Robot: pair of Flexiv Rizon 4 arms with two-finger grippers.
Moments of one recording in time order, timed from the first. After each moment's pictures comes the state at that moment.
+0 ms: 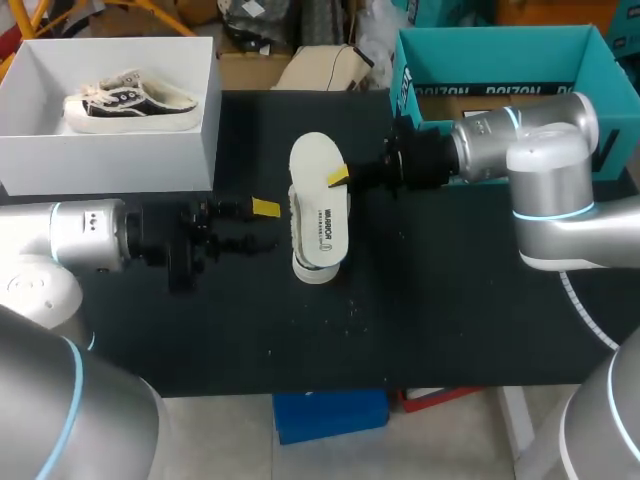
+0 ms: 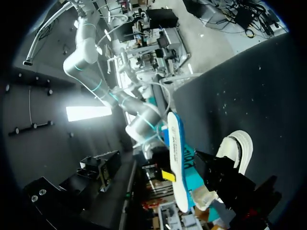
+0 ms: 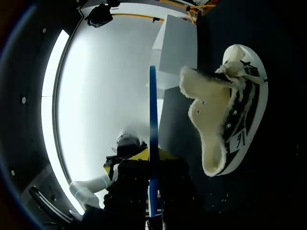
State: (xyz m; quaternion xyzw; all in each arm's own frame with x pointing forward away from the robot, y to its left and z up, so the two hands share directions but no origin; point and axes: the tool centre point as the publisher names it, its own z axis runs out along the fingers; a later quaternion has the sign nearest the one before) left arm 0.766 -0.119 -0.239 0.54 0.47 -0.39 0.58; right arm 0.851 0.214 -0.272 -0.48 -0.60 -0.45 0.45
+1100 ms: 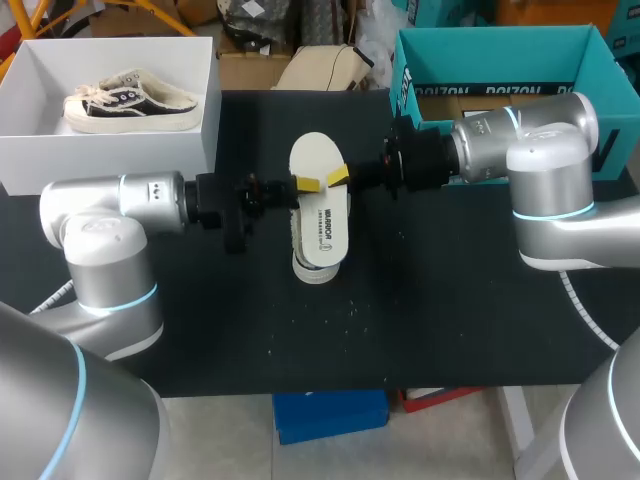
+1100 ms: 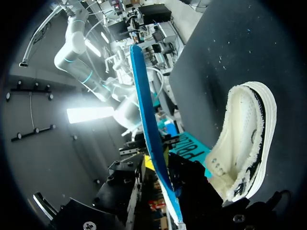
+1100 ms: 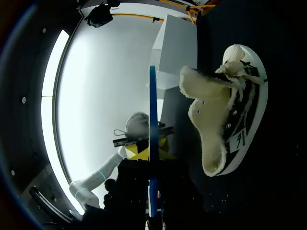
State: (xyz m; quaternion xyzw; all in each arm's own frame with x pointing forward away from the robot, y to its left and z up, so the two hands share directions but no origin) left arm 0.854 -0.177 -0.264 0.54 0.44 -0.38 0.61; right arm 0.851 0.214 -0.272 -0.48 -0.60 -0.45 0.45
